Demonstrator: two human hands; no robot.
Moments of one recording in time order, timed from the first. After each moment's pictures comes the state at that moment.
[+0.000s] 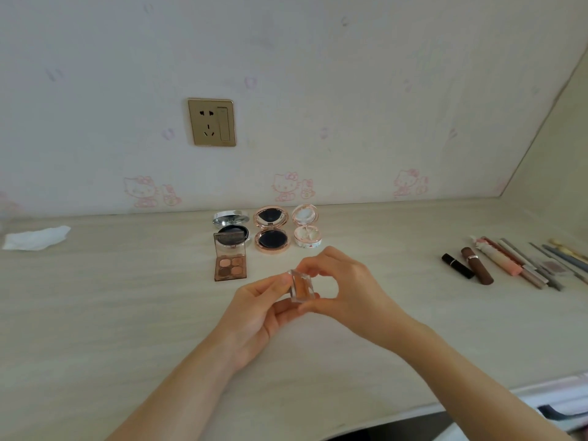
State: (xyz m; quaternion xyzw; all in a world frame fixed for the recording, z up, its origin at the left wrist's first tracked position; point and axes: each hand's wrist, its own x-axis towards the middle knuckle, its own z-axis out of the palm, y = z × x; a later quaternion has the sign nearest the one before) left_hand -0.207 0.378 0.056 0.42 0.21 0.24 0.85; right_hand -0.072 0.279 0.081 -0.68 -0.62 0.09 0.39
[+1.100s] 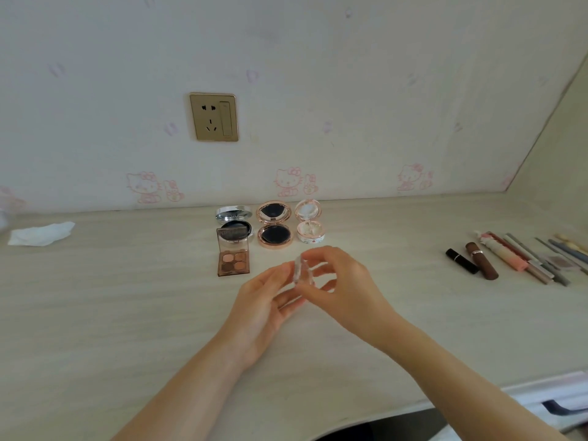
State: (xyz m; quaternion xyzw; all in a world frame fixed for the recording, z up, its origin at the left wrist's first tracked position) left_hand -0.202 0.377 0.045 0.42 0.24 0.28 0.83; right_hand -0.085 0.286 0.073 -0.73 -0.51 0.13 0.43
